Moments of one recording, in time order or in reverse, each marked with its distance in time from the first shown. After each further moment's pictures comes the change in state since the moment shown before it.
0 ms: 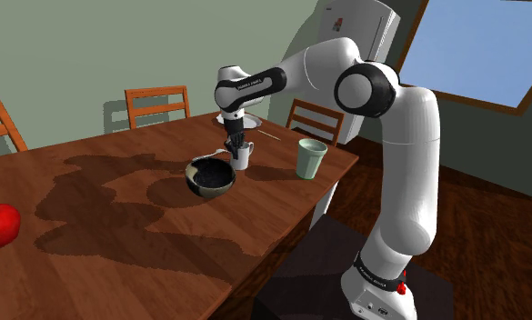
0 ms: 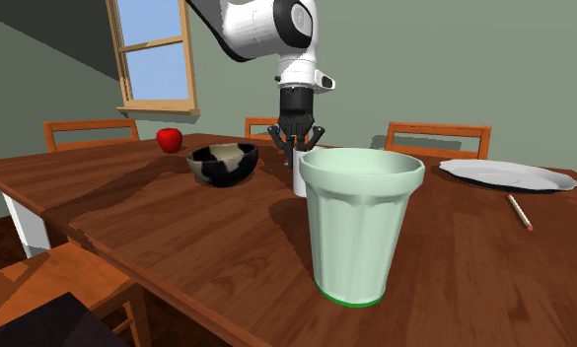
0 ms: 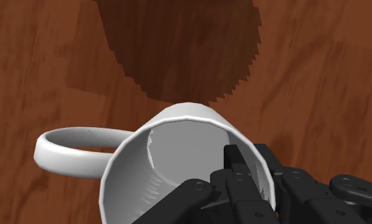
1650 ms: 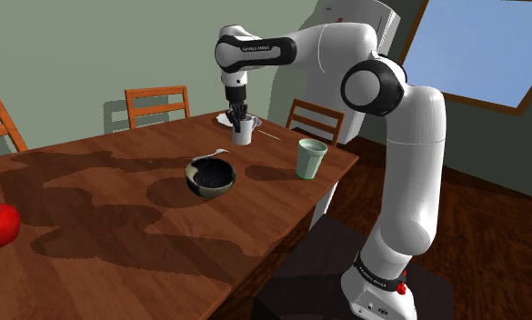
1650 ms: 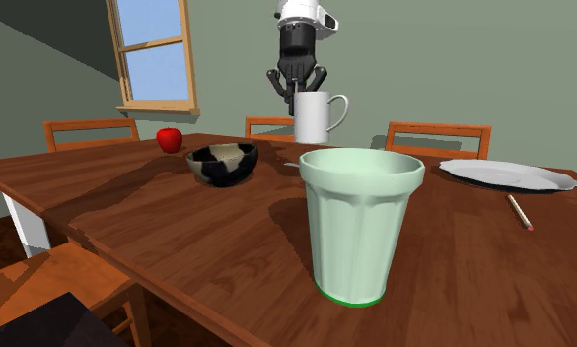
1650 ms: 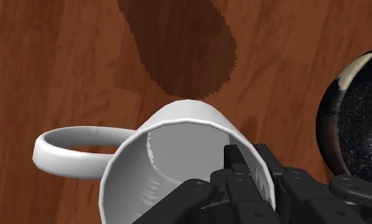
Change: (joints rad) arm 0.001 -0.046 -0.001 0.241 0.001 -0.286 -0.016
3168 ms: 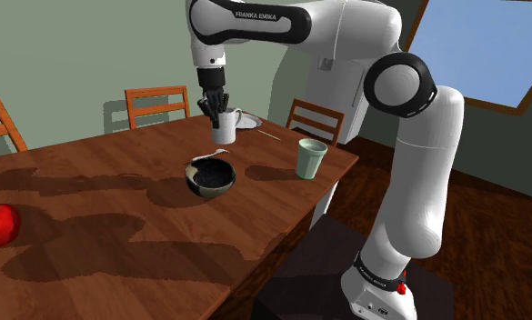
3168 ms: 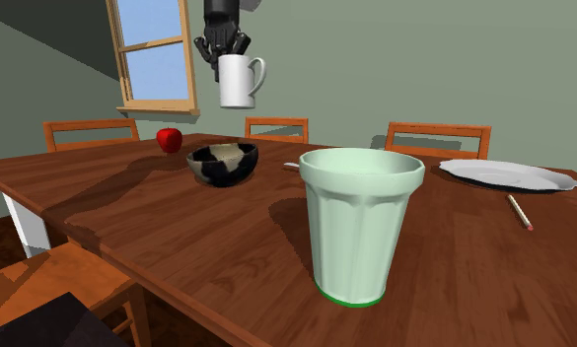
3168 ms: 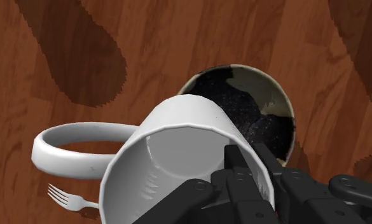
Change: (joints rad) arm 0.177 -0.110 0.102 0.030 0.015 -0.154 0.268
